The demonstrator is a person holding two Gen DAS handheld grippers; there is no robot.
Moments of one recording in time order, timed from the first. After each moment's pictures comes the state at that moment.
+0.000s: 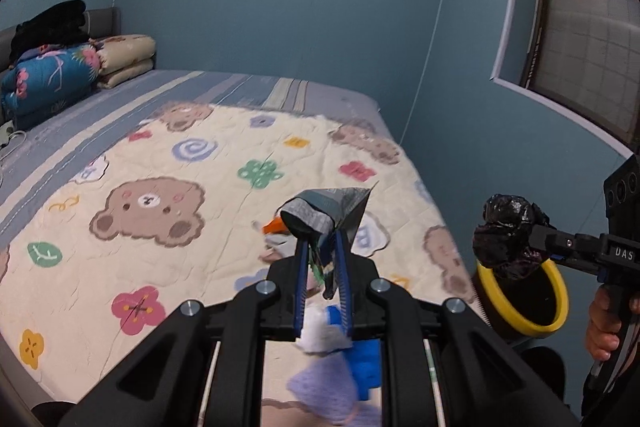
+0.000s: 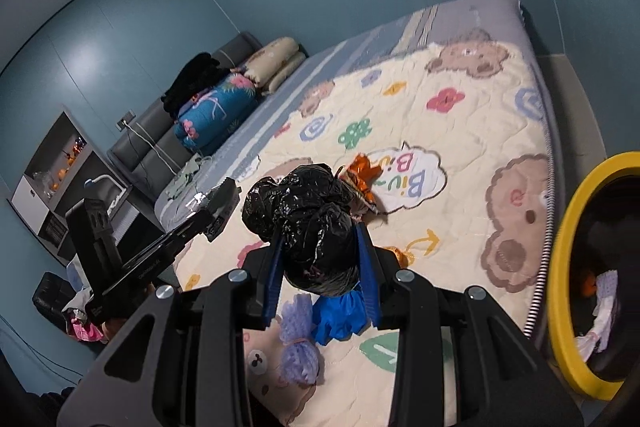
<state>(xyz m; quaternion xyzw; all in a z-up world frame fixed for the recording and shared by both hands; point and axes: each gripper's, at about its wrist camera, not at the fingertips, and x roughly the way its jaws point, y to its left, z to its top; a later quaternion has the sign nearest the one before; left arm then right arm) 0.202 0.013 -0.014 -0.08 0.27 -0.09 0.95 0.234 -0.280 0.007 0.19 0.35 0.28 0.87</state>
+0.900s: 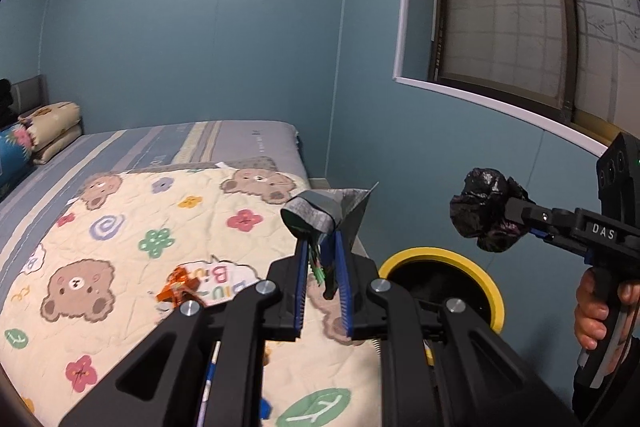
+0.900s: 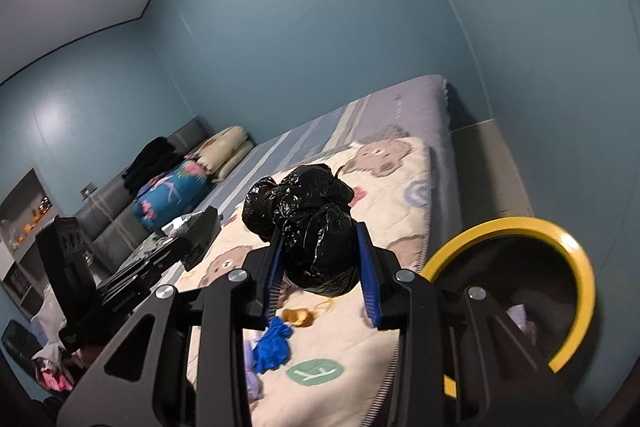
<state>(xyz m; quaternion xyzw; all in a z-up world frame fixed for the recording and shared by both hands) 0.197 -0.149 0.058 0.00 0.22 -0.21 0.95 0.162 -0.438 0.072 0.22 0.23 0.15 0.94</state>
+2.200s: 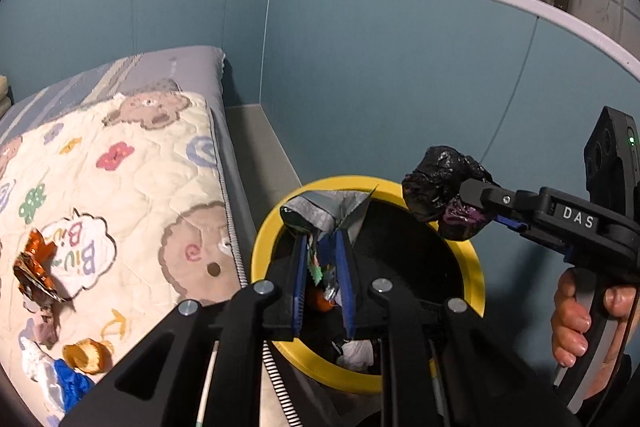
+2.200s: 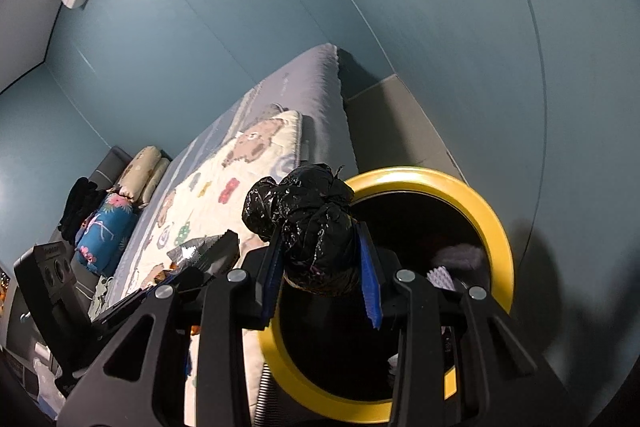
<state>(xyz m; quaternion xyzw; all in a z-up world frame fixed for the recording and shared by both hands) 0.269 -0.314 -0.061 0.03 0.35 -0.30 0.89 0.211 -0.556 -0.064 0.30 0.31 0.00 0.90</state>
